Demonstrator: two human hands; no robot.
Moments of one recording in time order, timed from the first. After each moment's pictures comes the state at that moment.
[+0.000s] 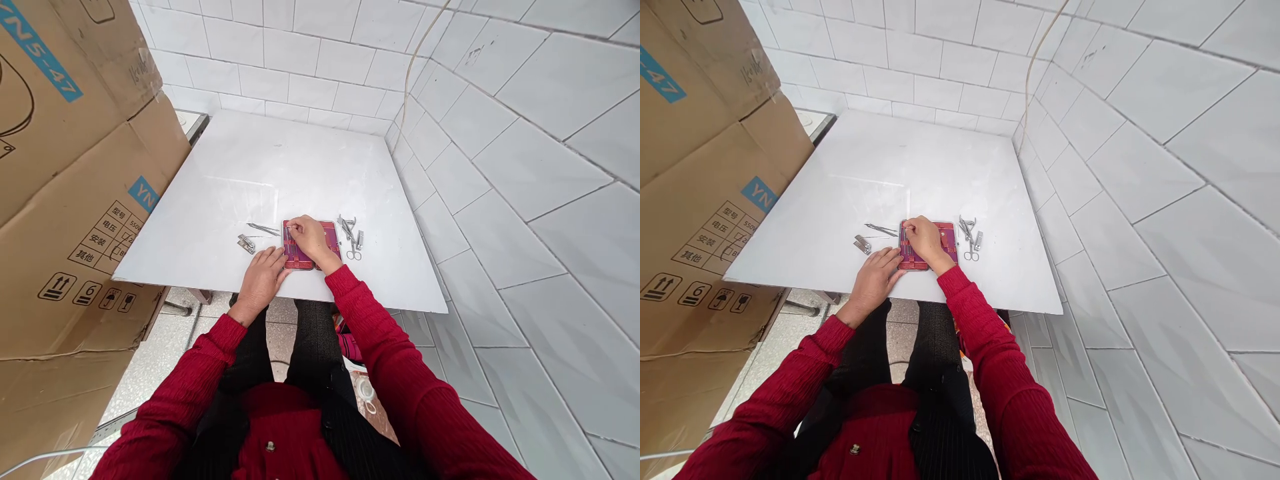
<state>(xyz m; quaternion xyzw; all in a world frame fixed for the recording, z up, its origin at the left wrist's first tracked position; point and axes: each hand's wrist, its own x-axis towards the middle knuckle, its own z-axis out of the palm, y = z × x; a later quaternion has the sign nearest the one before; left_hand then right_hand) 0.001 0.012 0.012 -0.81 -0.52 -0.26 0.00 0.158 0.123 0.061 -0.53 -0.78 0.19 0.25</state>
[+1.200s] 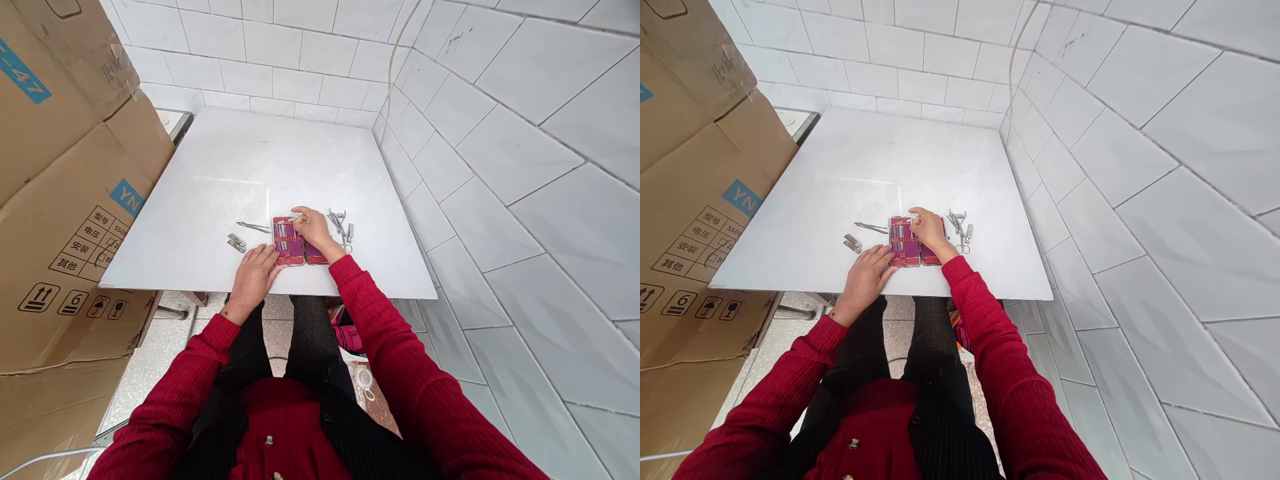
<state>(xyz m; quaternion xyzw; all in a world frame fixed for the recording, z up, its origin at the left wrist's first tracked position) 0.000 0.012 0.015 -0.82 -0.52 -0.25 0.01 0.193 0.142 0.054 -0.54 -0.71 0.31 0.32</state>
